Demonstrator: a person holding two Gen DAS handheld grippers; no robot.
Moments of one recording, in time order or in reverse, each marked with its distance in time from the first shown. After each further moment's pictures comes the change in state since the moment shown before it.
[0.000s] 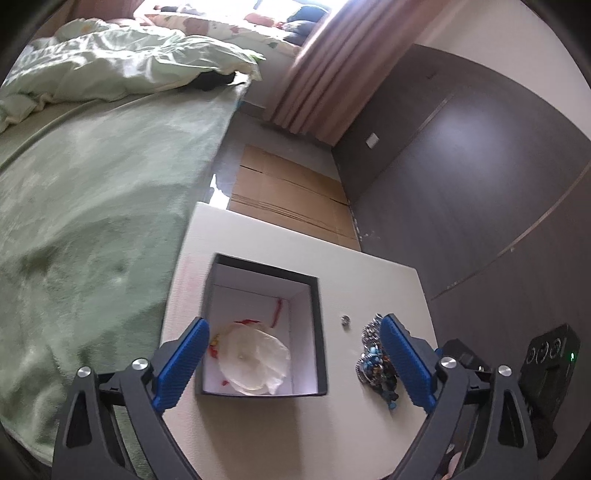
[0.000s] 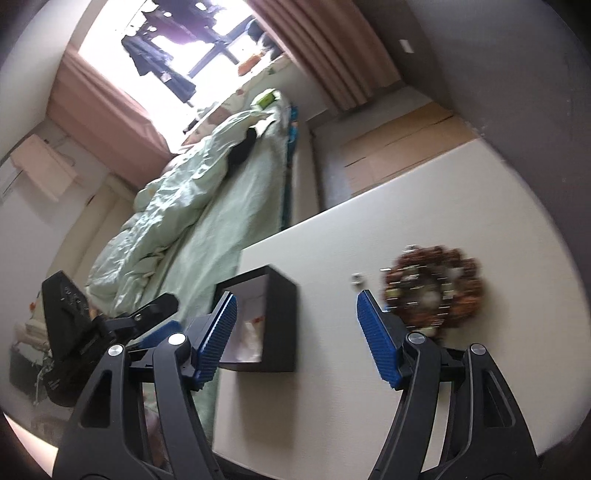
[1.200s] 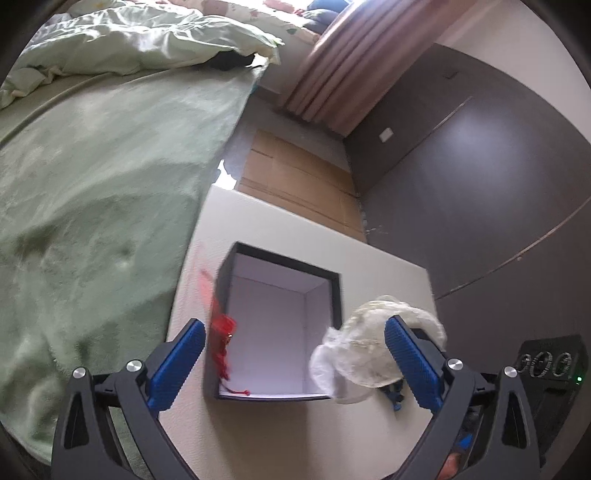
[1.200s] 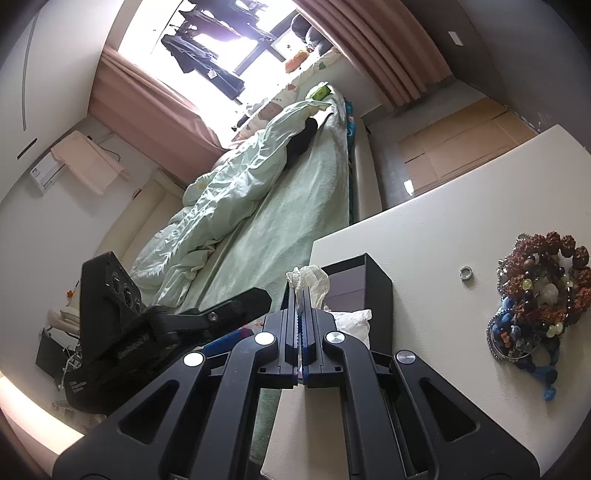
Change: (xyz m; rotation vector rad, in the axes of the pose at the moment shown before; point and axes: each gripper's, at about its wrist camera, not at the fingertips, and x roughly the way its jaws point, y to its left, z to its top) left arm 0.011 0.031 0.003 -0.095 0.056 0.021; right arm 0.047 0.060 -0.023 -0.037 -0.001 0.229
